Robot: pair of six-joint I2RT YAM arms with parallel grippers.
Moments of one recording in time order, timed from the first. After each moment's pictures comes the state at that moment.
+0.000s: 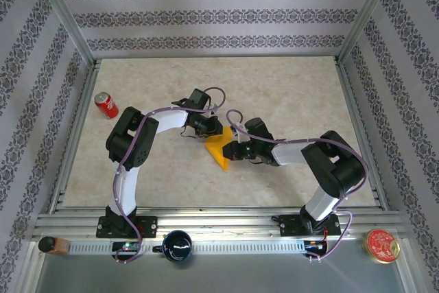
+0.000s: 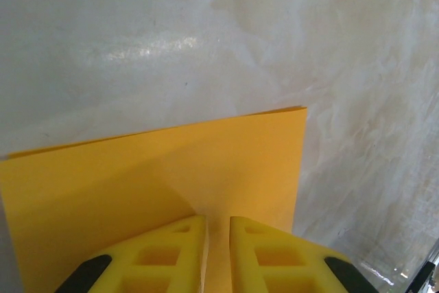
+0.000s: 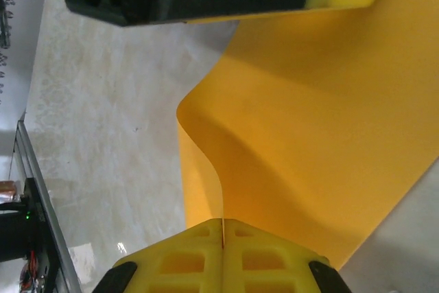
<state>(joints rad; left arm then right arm) -0.48 2.08 1.33 -0.36 0.53 -0.58 0.57 1.67 0.63 0.25 -0.59 0.59</state>
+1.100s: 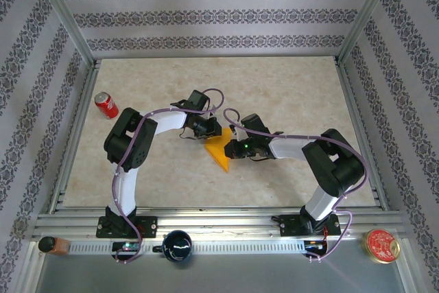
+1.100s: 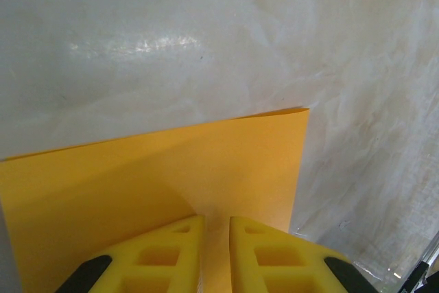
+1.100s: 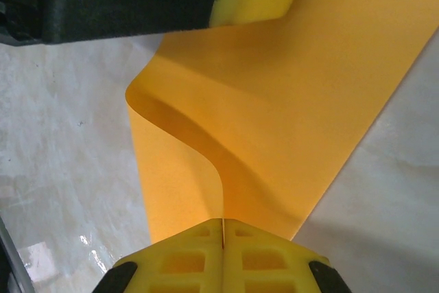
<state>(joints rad) -0.48 2.06 1.30 -0.35 0.53 -0.61 0.57 1.68 0.73 0.01 -0.50 0.50</state>
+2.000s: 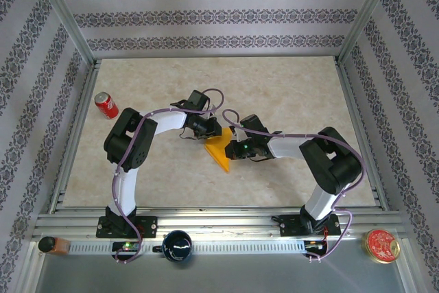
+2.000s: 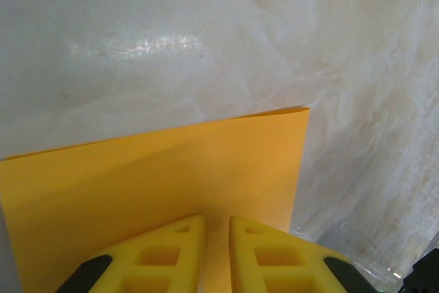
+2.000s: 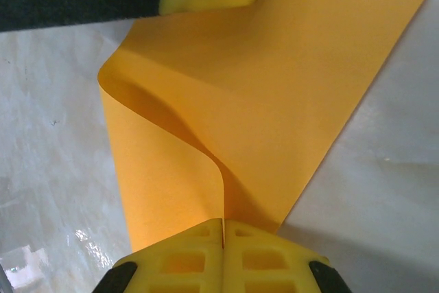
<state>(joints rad) -0.48 2.06 1.30 -0.35 0.53 -0.61 0.57 1.71 0.74 -0.01 -0.49 0.49</state>
